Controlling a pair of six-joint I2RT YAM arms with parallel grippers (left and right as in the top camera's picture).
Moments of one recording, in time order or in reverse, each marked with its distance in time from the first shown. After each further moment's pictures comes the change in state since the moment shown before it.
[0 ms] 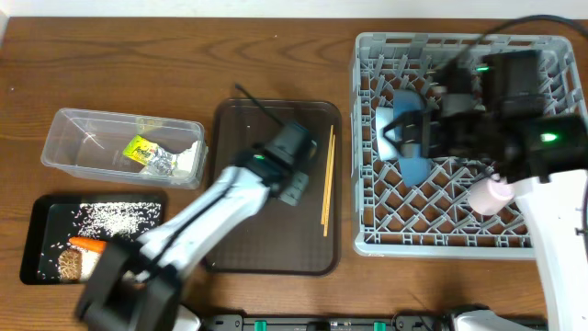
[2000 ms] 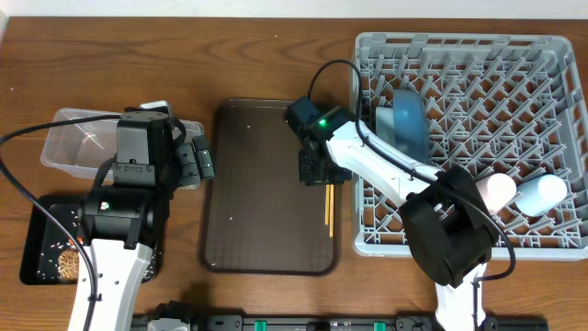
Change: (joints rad) left arm 0.479 -0.497 0.035 -0.201 -0.071 -0.132; right arm 0.447 0.678 -0.013 0.177 0.358 0.478
